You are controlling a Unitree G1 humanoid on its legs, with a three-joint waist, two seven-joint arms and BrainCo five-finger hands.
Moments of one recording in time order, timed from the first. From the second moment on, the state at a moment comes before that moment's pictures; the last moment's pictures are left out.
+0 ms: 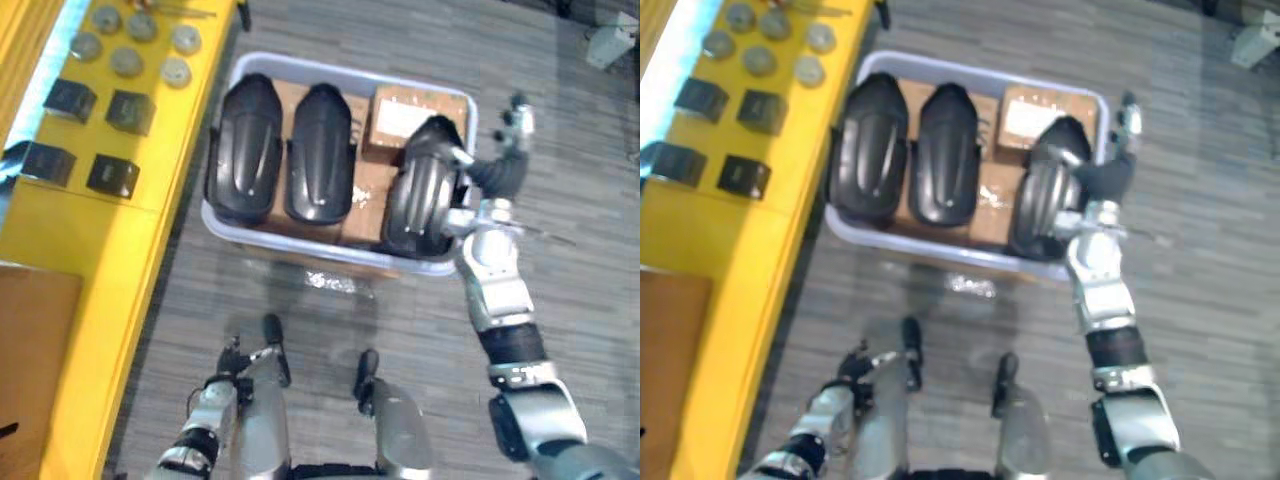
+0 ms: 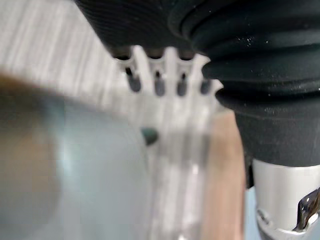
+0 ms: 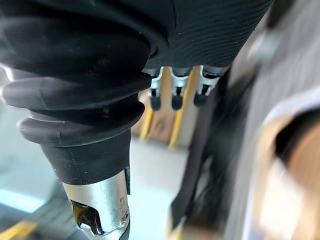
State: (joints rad) left arm -0.25 0.18 -0.17 0.97 -0.23 -0.09 0.19; right arm -0.62 -0.35 -0.05 0.26 0.15 -0.10 -0.55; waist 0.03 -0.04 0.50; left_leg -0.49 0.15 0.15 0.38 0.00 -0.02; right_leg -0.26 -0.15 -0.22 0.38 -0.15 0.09
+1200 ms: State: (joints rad) left arm -0.26 0.11 -0.13 0.92 -0.47 -0.20 0.05; right arm -0.70 -0.59 -0.19 0.77 0.36 -0.05 -0.54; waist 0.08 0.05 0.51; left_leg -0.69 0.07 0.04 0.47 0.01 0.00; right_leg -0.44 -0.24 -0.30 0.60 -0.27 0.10
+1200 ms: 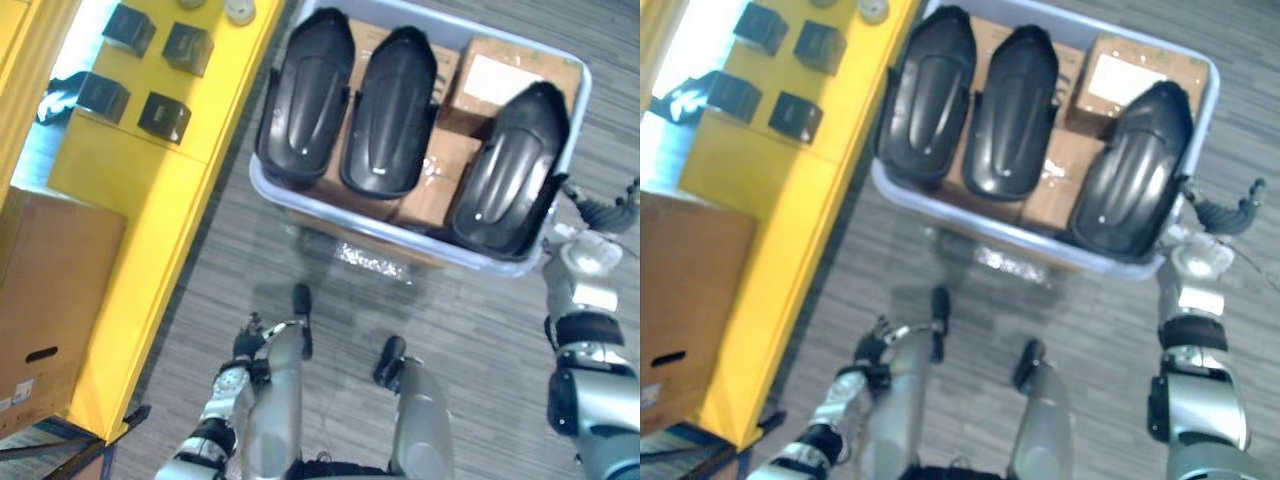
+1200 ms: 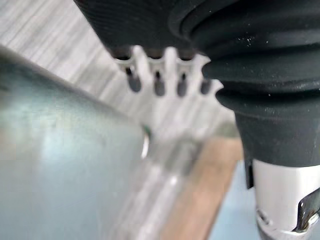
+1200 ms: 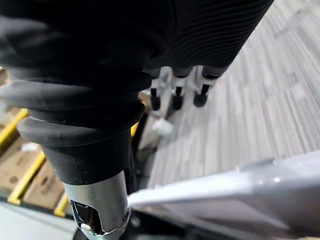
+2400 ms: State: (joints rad) left arm -0.21 0.07 -0.18 0.82 -0.75 -0.25 0.02; right arm -0.84 -0.67 -0.05 0.96 0.05 0.39 -0.47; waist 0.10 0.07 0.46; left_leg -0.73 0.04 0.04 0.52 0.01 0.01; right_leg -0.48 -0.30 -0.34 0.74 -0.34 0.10
